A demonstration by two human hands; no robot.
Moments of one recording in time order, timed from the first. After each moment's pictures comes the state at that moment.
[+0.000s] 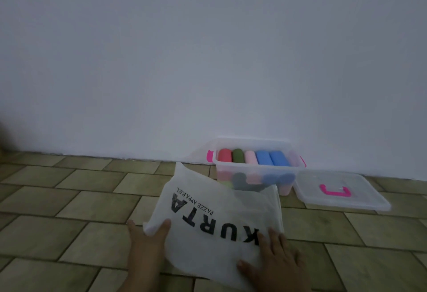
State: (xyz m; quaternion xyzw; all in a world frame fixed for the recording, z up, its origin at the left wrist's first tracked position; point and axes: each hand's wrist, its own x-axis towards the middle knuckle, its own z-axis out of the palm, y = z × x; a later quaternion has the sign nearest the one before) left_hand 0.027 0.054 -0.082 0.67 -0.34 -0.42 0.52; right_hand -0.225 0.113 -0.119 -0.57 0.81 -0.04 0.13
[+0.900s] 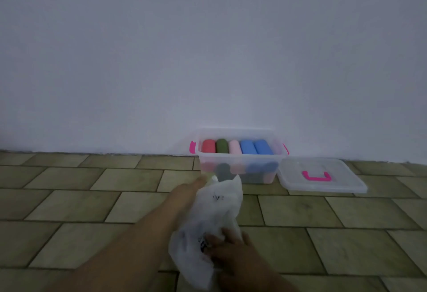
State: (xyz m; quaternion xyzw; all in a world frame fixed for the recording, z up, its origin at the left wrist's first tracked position) left_hand -0.061 0.004 -0.025 0.59 -0.51 -0.56 0.26; right_hand -0.217 0.115 -0.106 -0.81 0.56 -0.06 0.18
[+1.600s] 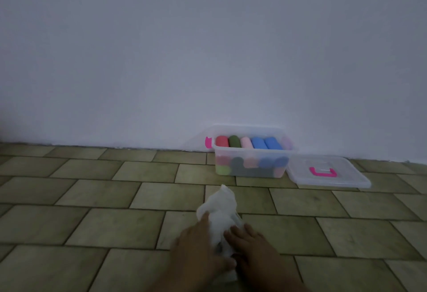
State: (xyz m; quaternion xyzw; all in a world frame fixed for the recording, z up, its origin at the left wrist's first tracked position) left_hand -0.016 0.101 -0.104 0.57 -0.75 -0.25 0.21; right_hand -0.185 0.138 -0.102 -0.75 0.64 -0.06 0.14
